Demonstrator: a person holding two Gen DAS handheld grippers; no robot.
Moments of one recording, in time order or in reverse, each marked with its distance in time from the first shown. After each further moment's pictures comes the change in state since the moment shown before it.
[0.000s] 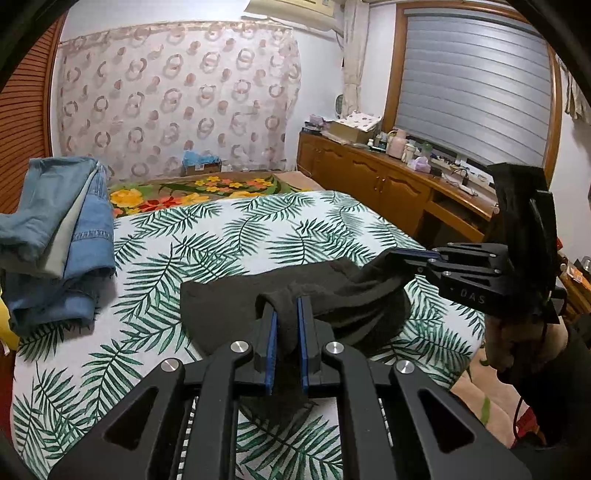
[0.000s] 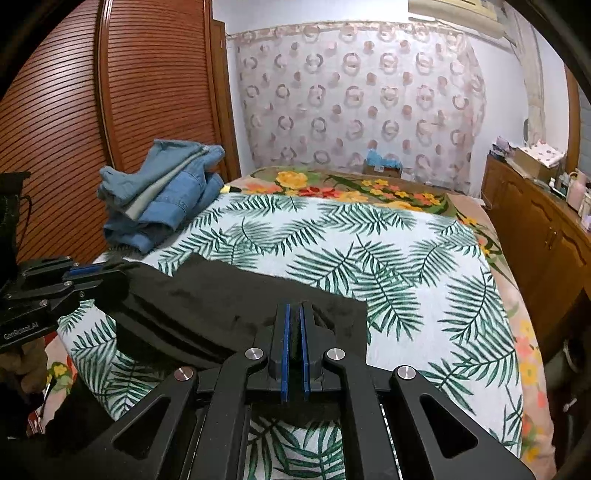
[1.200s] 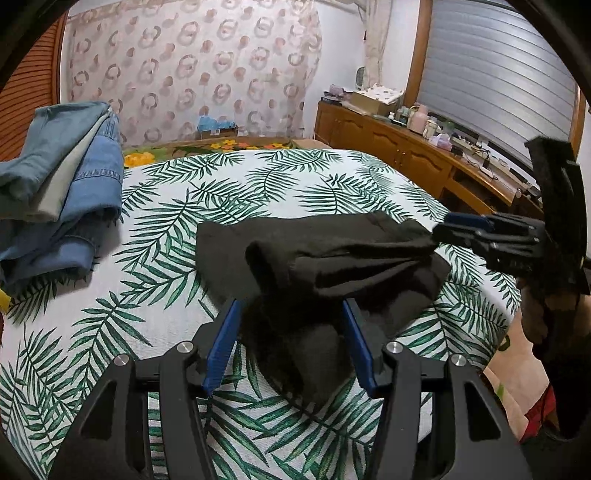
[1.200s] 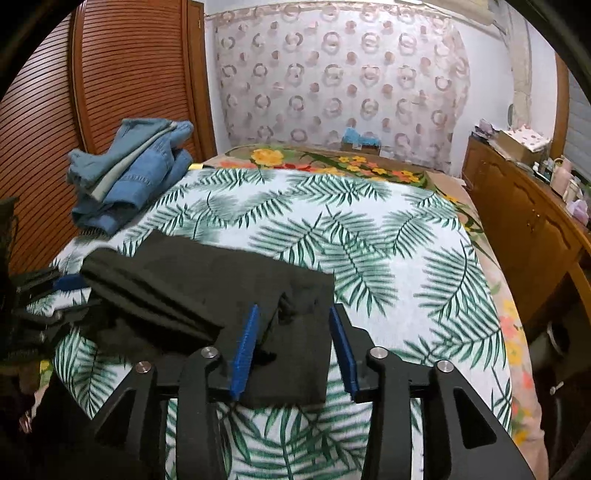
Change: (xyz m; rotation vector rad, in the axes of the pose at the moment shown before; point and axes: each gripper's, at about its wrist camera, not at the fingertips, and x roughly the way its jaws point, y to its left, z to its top) left arm 0.029 0.022 -0.028 -0.047 0.119 0.048; right arm 0.004 -0.010 -0.007 0.016 0.087 -0.089
